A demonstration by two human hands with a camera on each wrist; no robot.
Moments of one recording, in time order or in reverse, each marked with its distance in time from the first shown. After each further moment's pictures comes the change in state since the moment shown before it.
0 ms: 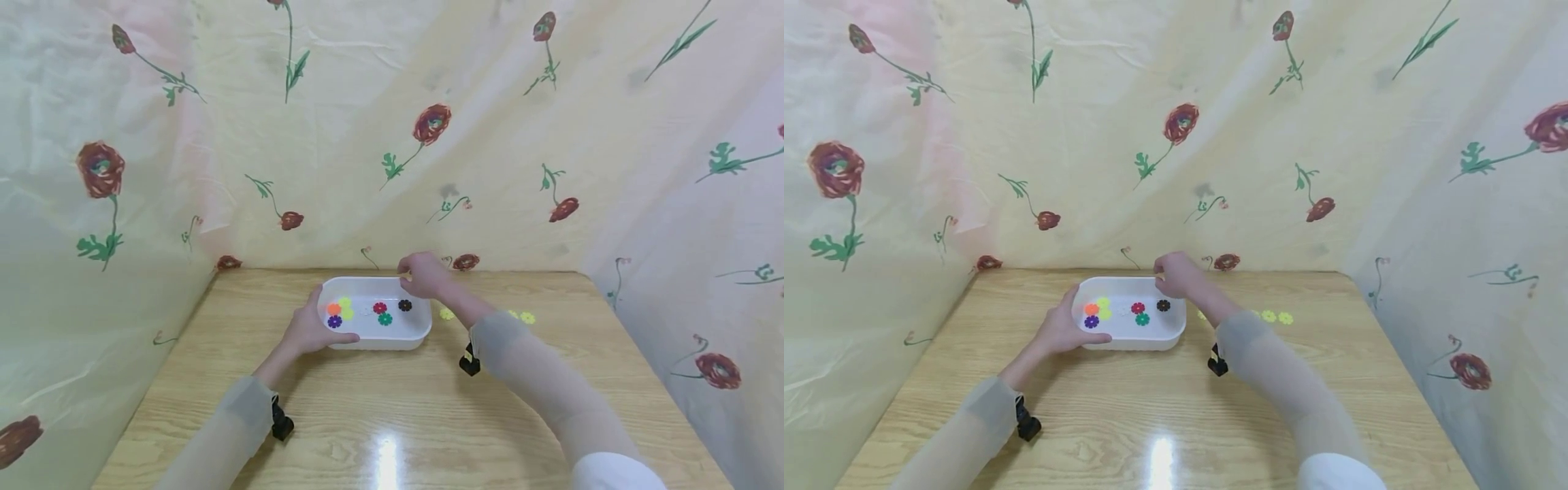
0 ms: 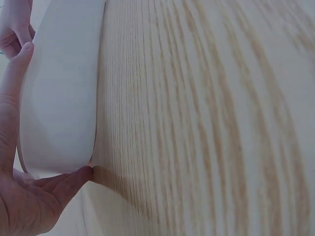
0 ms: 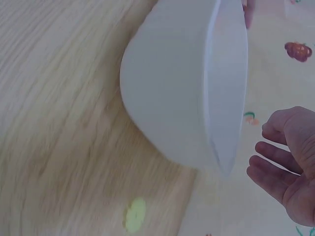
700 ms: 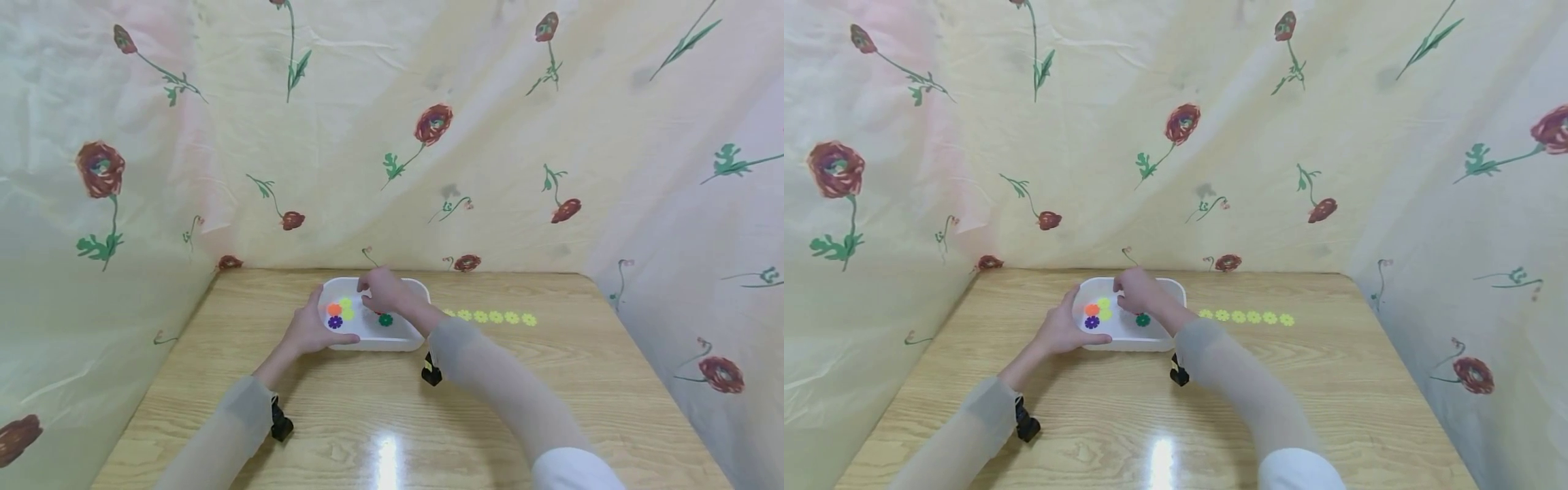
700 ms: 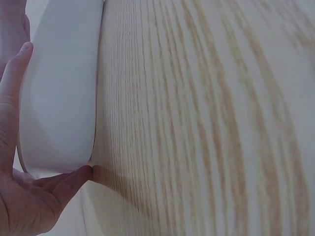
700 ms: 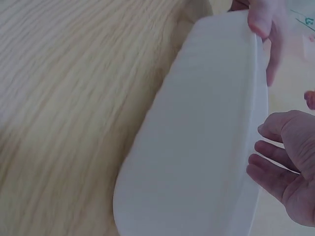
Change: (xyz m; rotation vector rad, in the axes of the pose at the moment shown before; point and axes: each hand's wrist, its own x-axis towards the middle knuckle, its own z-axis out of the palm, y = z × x) left_hand 0.002 -0.001 0.000 0.005 -0.013 -0.022; right_hand 0.029 -0.061 0.046 0.057 -0.120 -0.103
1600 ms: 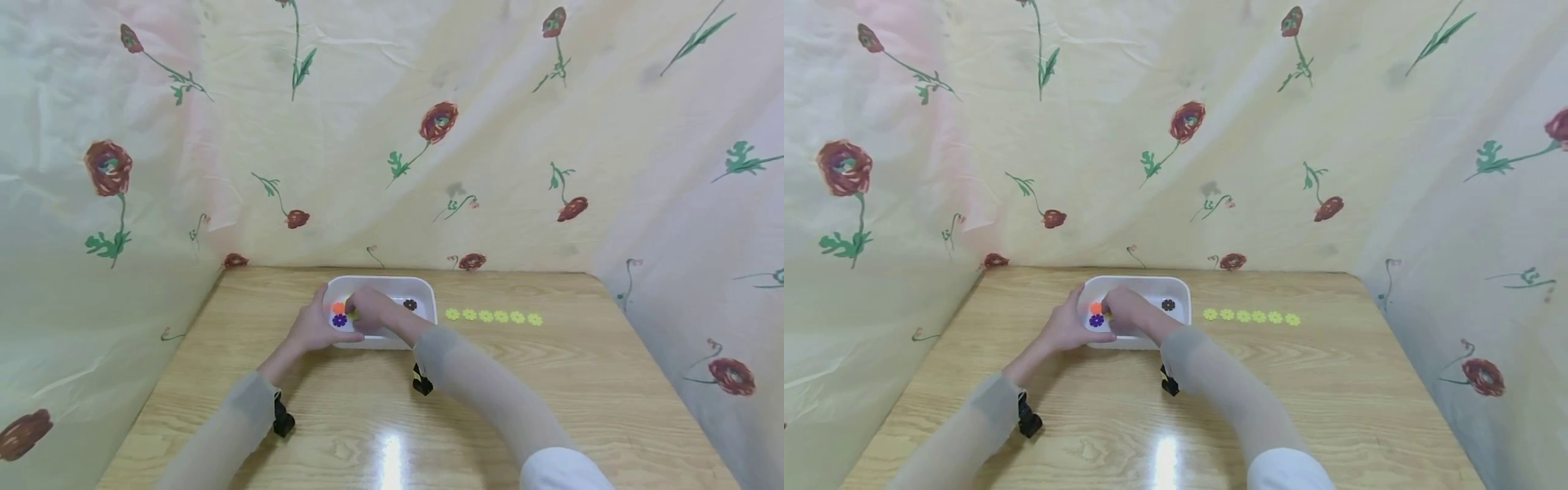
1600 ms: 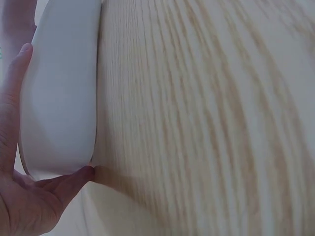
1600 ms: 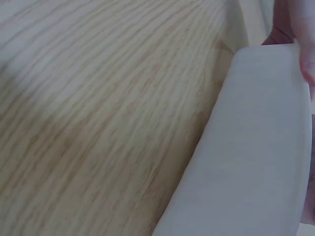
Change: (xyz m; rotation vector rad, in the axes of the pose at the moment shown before) left_hand 0.003 -0.003 -0.002 -0.033 -0.009 0.071; right_hand 0.007 -0.026 0.040 -0.041 -0.147 -0.035
